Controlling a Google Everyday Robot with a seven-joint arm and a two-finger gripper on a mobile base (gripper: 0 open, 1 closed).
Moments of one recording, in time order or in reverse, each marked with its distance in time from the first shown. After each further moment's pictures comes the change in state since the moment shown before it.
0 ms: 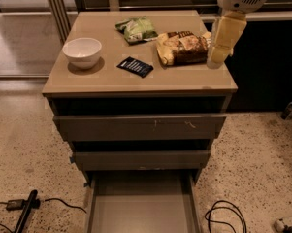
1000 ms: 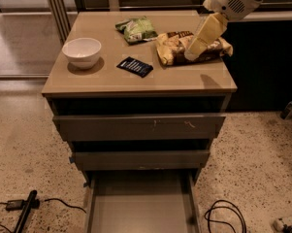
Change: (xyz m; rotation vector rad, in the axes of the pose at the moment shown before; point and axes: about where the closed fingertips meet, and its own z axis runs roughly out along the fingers) arm -0.010 -0.039 0.052 -0.055 -0.282 0.295
